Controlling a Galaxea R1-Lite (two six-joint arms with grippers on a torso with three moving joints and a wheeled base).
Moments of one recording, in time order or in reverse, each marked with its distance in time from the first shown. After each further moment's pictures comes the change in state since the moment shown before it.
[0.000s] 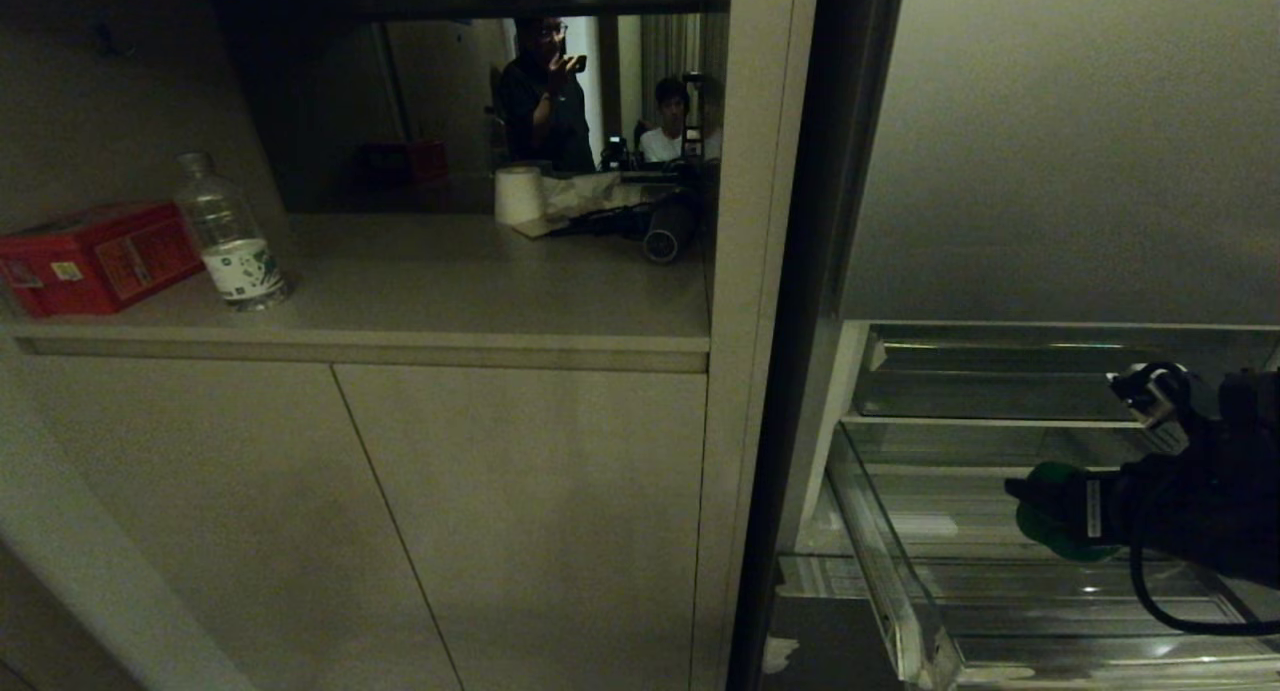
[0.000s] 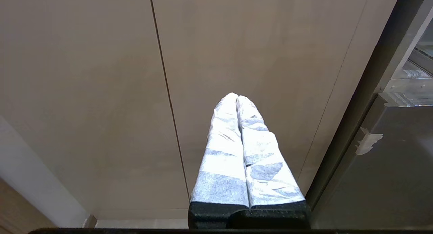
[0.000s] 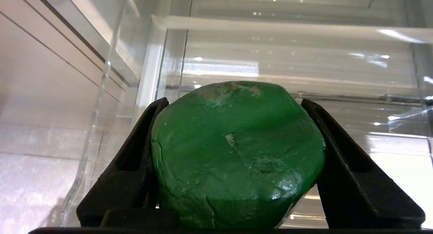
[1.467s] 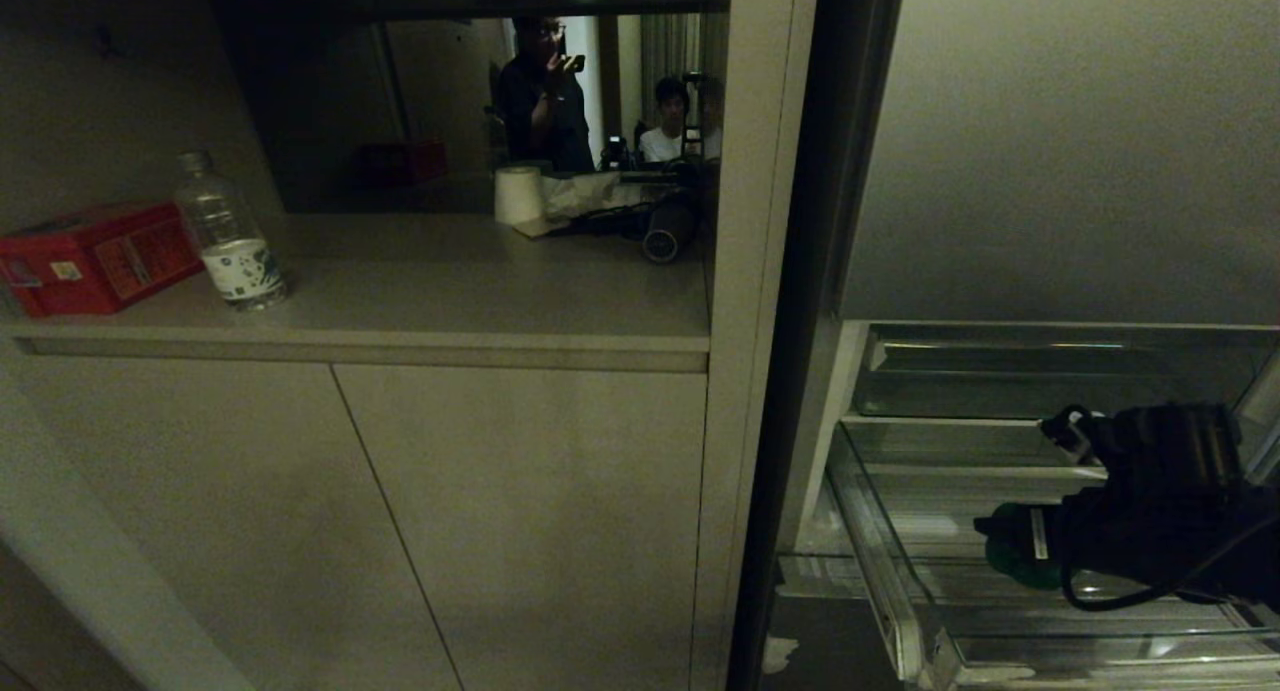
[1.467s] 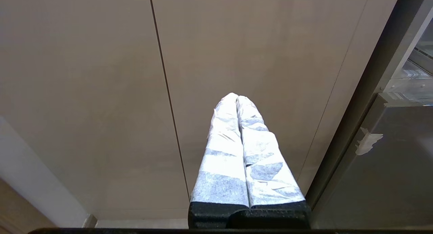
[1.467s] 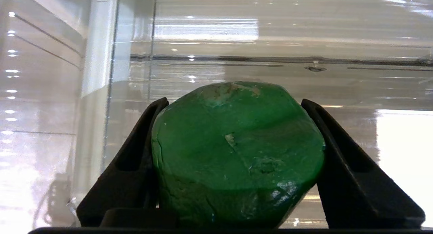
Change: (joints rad) left arm 0.000 0.000 0.000 0.000 0.000 0.000; right arm -0.036 0.272 -0.014 -0.082 -0.003 0.004
